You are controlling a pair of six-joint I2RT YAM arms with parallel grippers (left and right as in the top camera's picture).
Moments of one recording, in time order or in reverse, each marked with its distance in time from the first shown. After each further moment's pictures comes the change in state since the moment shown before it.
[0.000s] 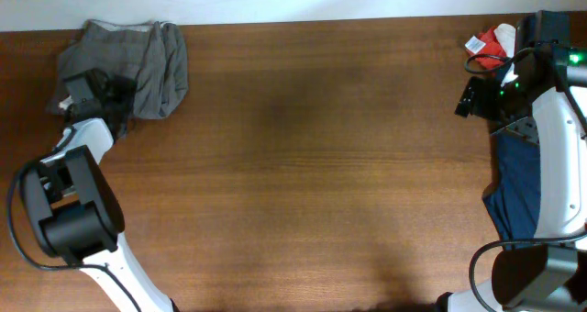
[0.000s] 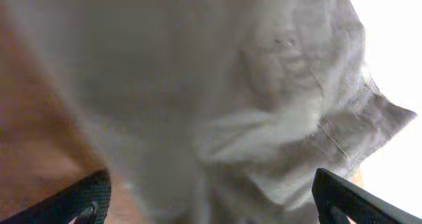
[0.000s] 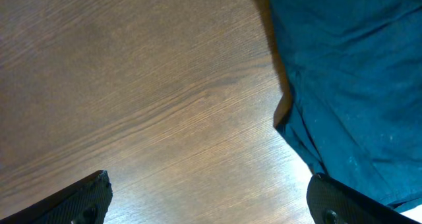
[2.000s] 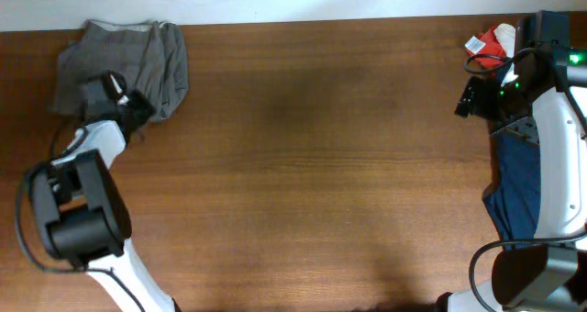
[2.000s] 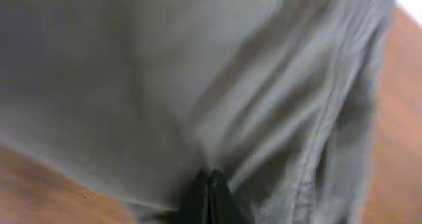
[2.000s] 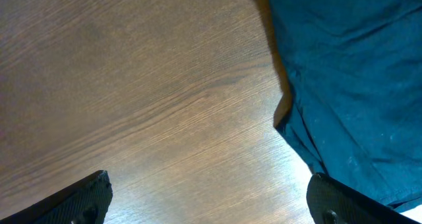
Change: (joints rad) left arm -0.078 -0.049 -0.074 -0.001 -0.001 0.565; right arm 0.000 0.000 0.000 0.000 0.000 0.000
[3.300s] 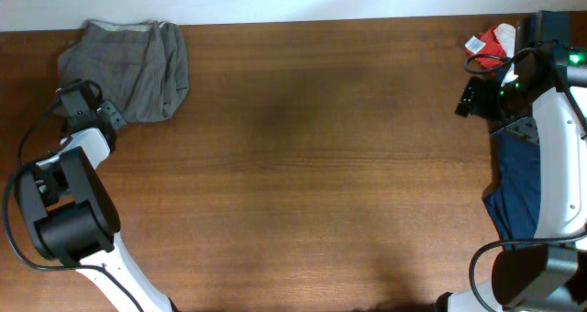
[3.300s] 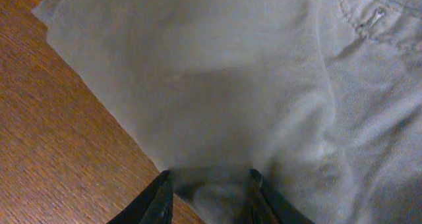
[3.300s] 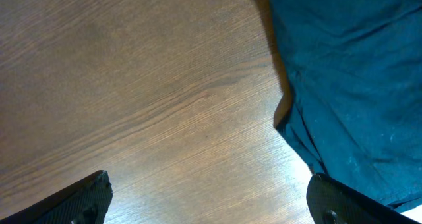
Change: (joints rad) left arm 0.103 0.050 -0.001 0.128 -0.264 0.199; right arm 0.000 0.000 0.000 0.000 0.000 0.000
